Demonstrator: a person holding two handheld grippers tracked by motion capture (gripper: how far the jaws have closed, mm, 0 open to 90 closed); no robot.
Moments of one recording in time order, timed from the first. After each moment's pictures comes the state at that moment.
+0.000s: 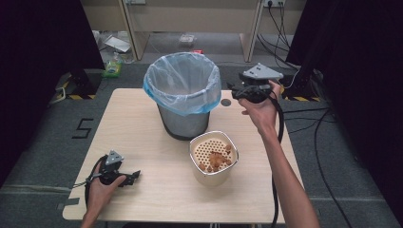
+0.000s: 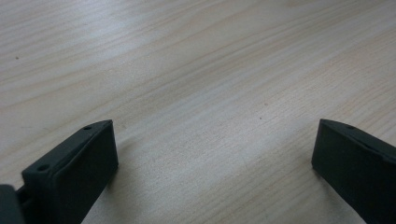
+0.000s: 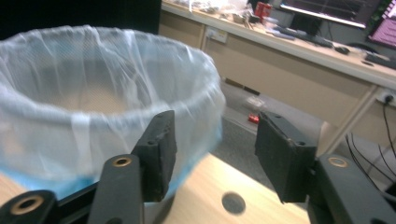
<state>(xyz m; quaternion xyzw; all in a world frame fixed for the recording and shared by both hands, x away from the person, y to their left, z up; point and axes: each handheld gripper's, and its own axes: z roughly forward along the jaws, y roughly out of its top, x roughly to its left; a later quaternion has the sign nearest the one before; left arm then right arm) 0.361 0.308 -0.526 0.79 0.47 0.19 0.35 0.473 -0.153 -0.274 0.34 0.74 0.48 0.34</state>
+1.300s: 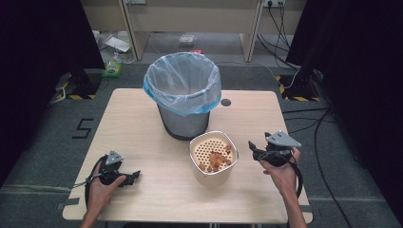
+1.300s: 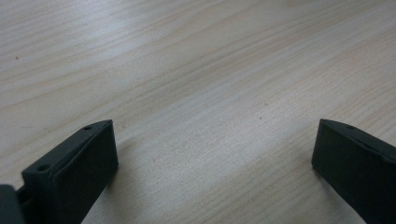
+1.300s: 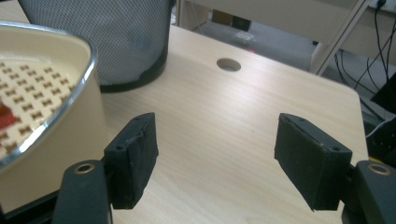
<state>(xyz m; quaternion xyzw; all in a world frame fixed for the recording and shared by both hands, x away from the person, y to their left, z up) 0.361 0.308 -0.526 0.79 0.47 0.19 0.35 0.380 -0.228 -0.420 0.41 0.75 0.41 0.31</state>
